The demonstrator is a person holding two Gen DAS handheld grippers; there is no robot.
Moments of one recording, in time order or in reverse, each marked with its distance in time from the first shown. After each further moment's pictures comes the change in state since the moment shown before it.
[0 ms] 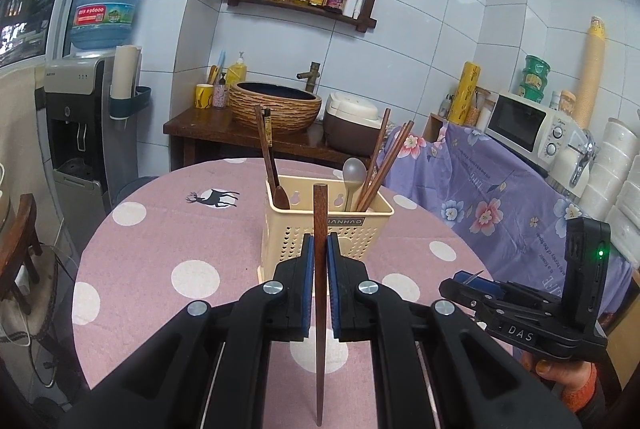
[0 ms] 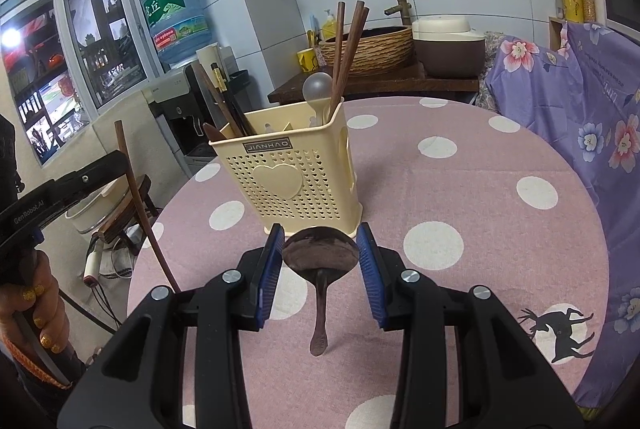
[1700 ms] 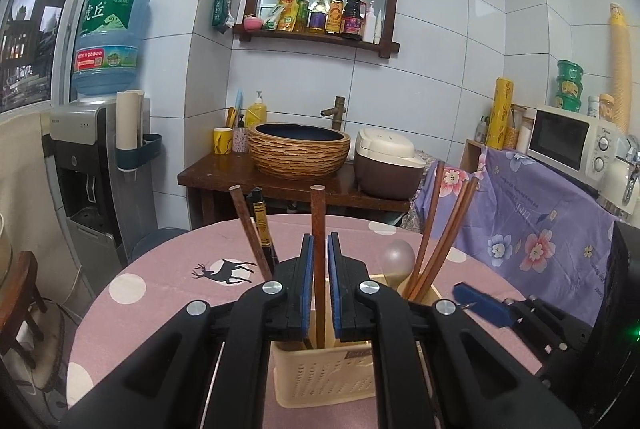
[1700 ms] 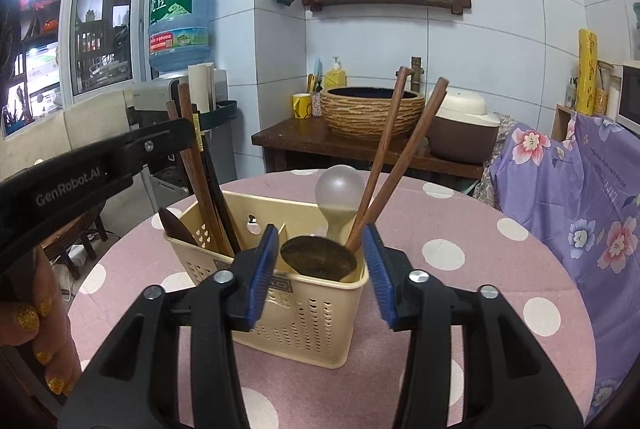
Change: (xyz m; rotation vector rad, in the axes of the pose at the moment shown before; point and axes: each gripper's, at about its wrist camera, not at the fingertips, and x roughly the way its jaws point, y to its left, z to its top) left arm 0.088 -0.008 0.055 0.067 -0.136 0.148; right arm 0.079 0.031 0.061 -0.211 -0.198 -0.151
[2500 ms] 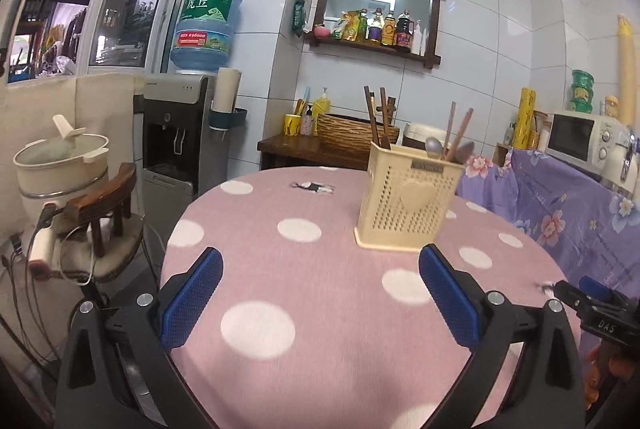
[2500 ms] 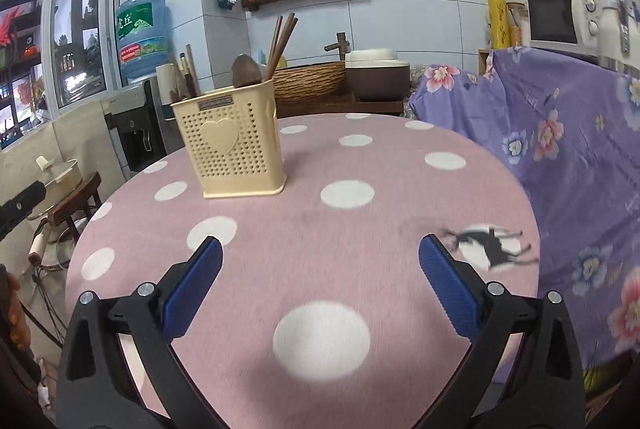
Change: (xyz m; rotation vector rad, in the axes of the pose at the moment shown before) left arm -0.188 0.046 -0.153 -0.085 -0.041 0.155; right arm -0.183 -0.030 -0.170 0.179 0.016 -0.109
